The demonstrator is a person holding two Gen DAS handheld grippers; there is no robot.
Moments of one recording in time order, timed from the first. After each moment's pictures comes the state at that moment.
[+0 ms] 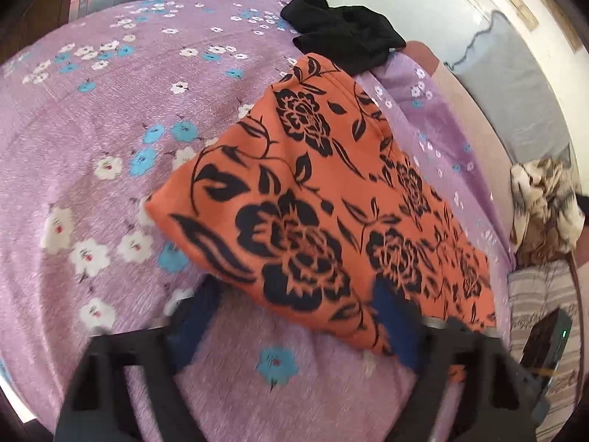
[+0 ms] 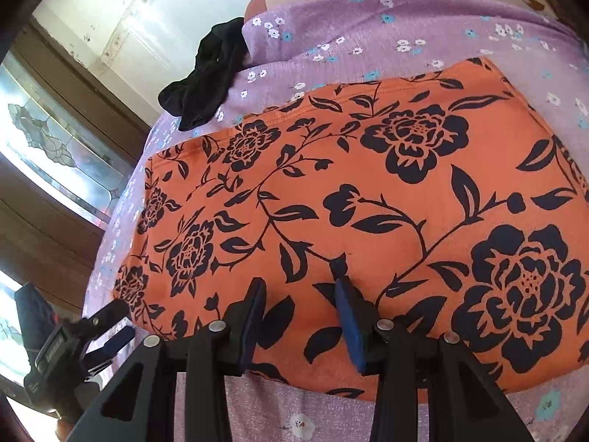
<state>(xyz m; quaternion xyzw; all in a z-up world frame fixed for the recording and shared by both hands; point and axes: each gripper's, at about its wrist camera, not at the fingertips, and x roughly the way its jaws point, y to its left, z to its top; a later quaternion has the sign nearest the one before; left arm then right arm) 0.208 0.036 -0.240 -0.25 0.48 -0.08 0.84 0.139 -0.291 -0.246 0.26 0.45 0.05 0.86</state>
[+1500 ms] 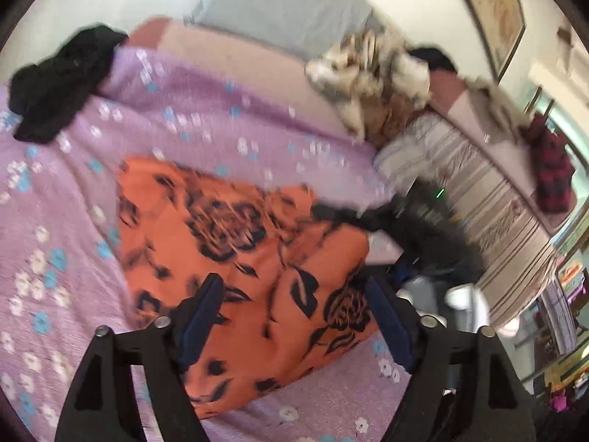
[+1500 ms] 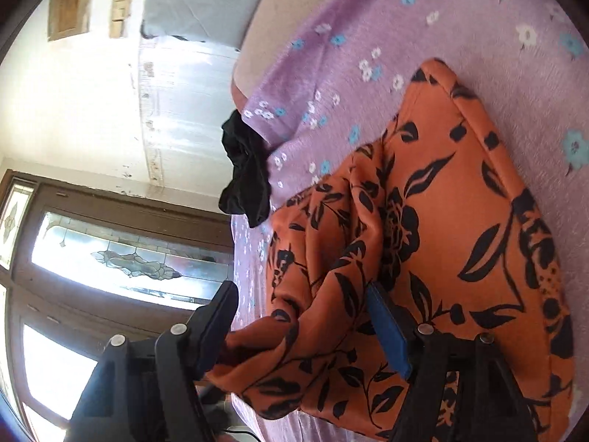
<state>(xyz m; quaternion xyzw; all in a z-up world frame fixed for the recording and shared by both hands) 0.221 -0.105 -0.147 -0.07 0.38 -0.45 0.81 0.162 -0.412 -0.239 0.53 0.35 0.14 0.76</state>
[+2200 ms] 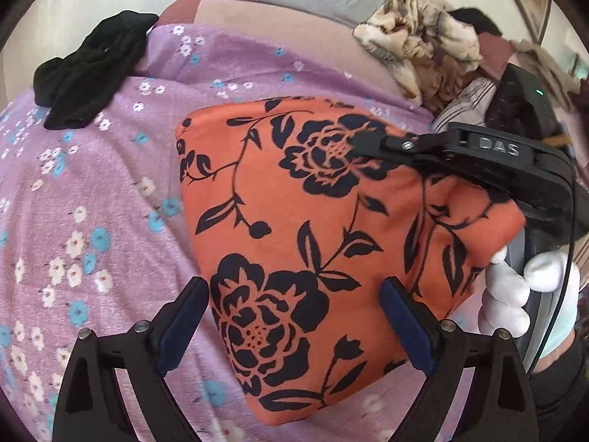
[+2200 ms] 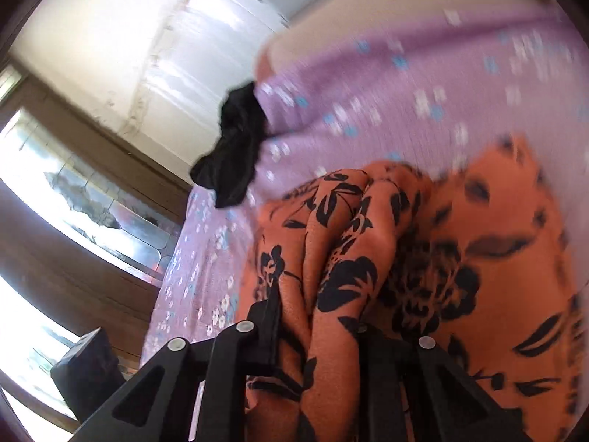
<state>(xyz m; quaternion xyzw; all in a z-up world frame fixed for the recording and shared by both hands) 0.231 -0.120 -0.192 0.02 0.44 -0.38 0.82 0.190 -0.358 -0.182 0.31 0.33 0.10 0.89</state>
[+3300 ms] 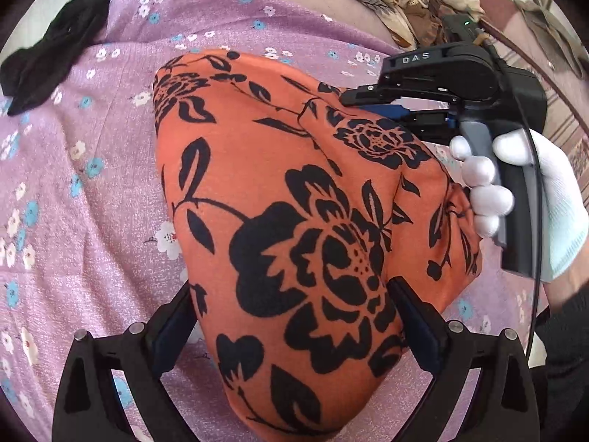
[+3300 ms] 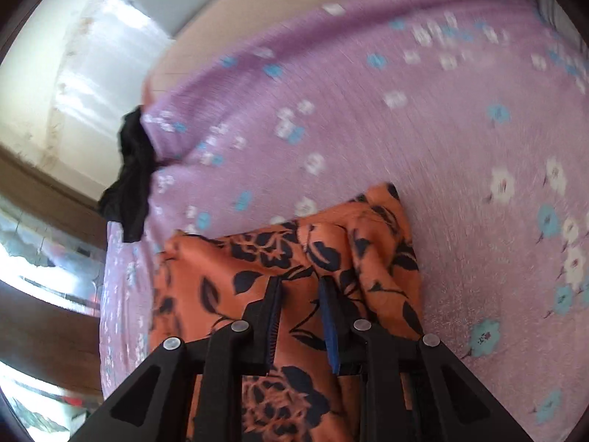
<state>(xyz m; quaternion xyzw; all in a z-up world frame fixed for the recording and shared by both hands) 0.198 -0.192 -0.234 0.08 0.49 -0.37 0.79 0.234 -0.460 -0.250 0.38 0.42 -0.03 0.82</state>
